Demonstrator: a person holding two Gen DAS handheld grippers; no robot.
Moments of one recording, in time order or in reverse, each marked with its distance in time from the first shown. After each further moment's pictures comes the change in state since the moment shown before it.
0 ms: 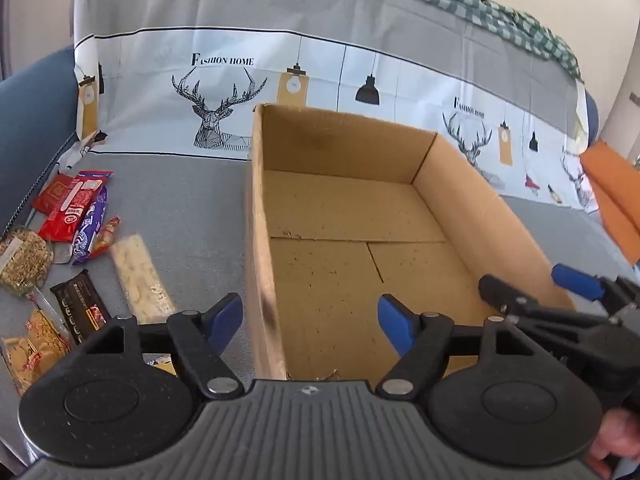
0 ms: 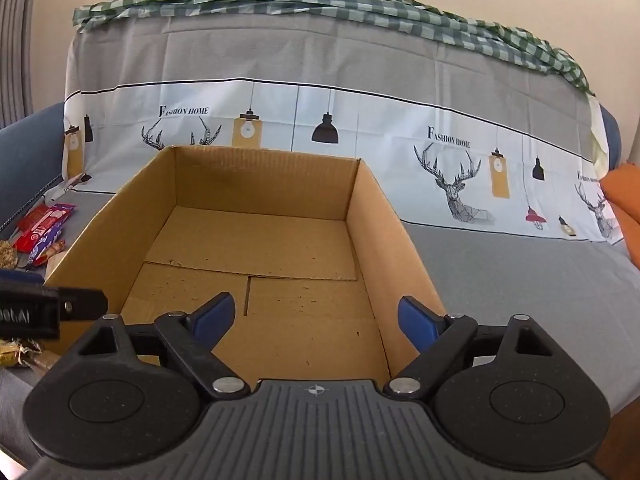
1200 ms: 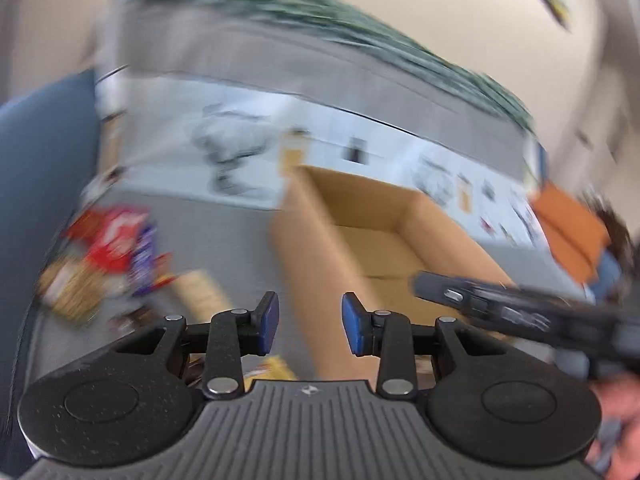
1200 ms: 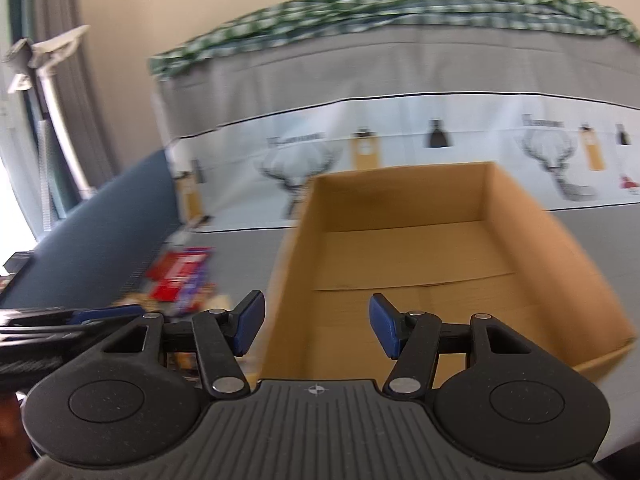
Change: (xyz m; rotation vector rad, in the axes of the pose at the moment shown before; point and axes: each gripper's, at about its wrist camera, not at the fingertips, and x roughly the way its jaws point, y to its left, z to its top) left arm -0.076 0.138 -0.017 -0.081 -0.151 -0.158; right arm -0.041 0.089 0.022 0.180 -0.013 0.339
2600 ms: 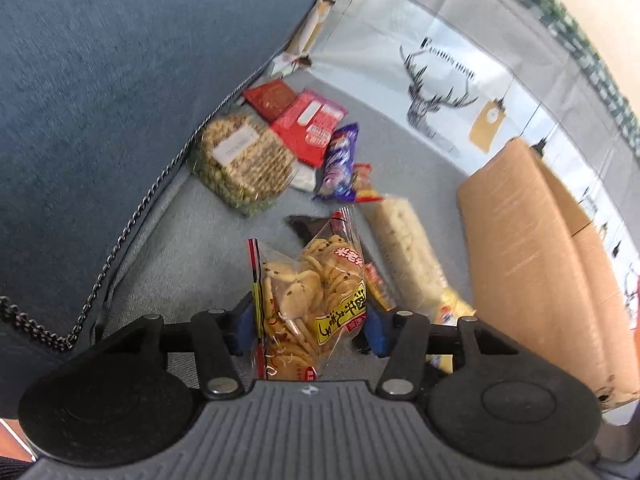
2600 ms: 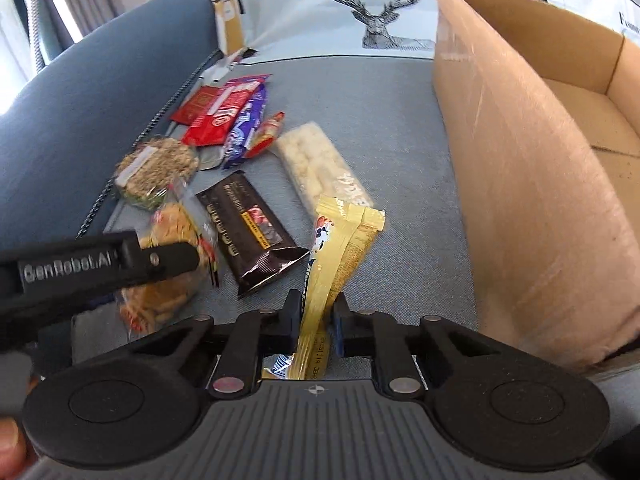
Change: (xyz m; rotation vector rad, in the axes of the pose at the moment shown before) left arm 0.039 0.117 -0.024 -0.331 0.166 0.296; right arm 0.142 0.103 -0.075 -0.051 0.398 -0.003
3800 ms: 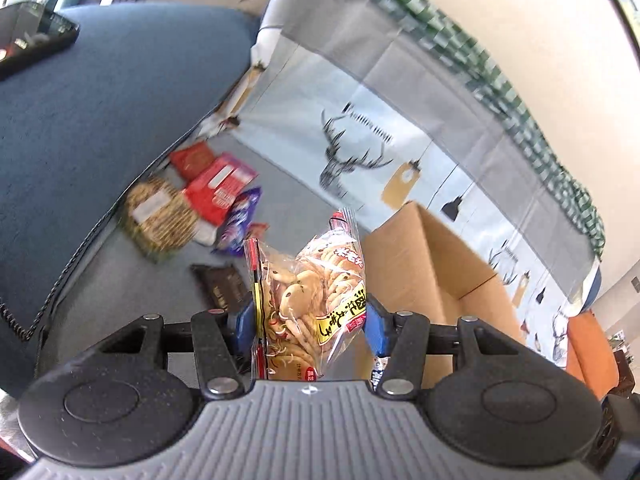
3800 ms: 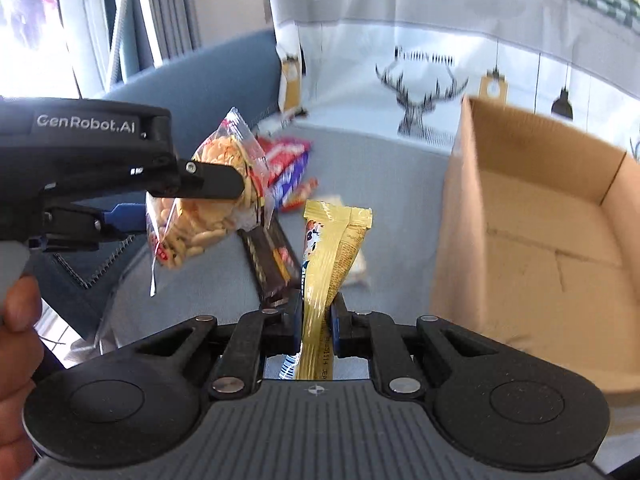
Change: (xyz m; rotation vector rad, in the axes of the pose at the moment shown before) left arm -0.062 -0.046 0.009 -0.057 -0.145 -0.194; right arm -0.079 -0.015 -0.002 -0.228 -0.194 0.074
